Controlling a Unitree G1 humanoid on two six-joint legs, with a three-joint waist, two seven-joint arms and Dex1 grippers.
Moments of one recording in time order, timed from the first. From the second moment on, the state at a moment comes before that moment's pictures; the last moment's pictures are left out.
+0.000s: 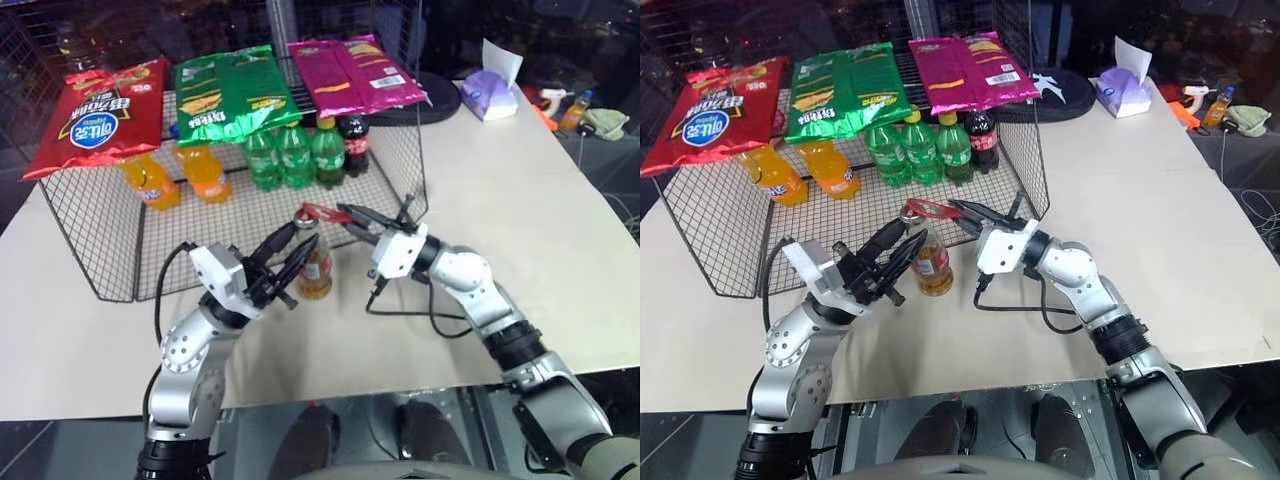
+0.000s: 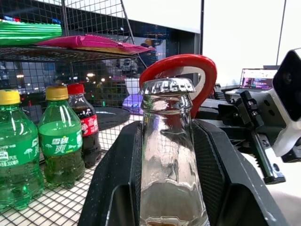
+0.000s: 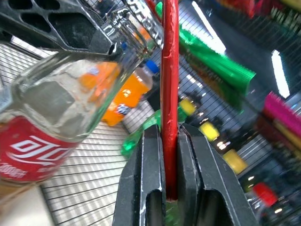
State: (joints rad) left arm 0.02 0.31 0.06 -0.34 -0.47 -0.12 -0.70; right arm -0.59 -0.26 0.34 0.30 -0.25 -0.68 0.46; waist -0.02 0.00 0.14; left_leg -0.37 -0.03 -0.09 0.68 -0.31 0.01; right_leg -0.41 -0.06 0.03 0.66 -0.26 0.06
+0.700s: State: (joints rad) left arm 0.00 0.31 0.05 -0.31 -0.47 -0.12 -0.70; right arm -0.66 -0.19 0.36 0.58 -0.32 -0.90 0.30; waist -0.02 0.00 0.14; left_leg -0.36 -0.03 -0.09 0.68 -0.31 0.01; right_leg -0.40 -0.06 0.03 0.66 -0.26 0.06
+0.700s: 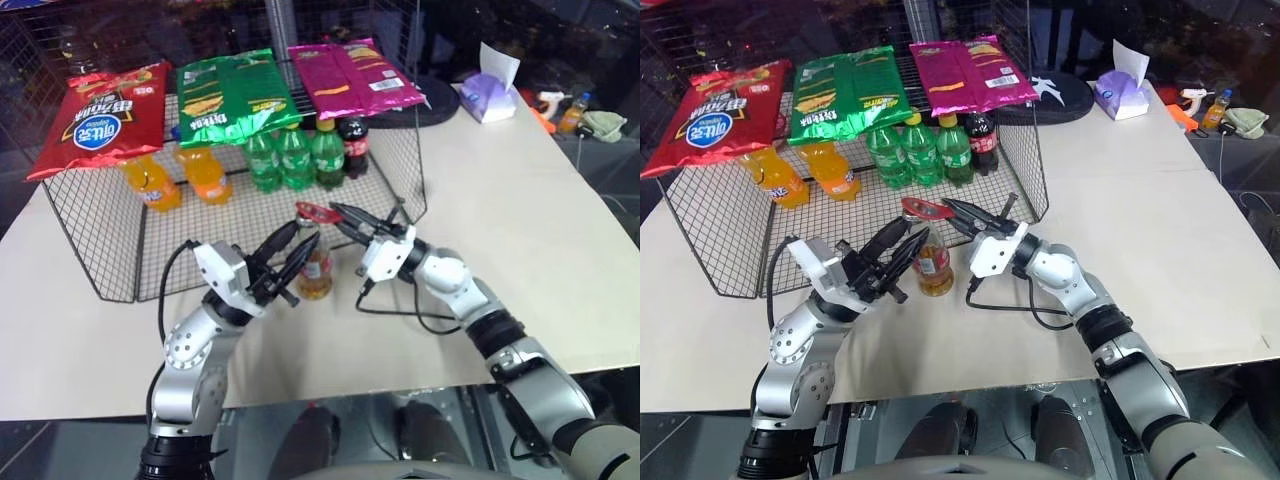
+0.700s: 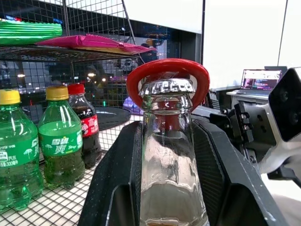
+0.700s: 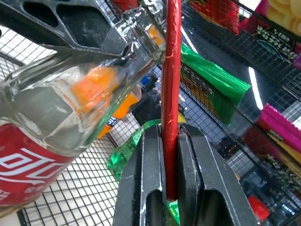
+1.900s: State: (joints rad) left arm -0.01 0.32 0.05 -0.29 -0.47 -0.12 -0.70; right arm -0.72 -0.21 0.36 0.64 -0.33 -0.95 0.33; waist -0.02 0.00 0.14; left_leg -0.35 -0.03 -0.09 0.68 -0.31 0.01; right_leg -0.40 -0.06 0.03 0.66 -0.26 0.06
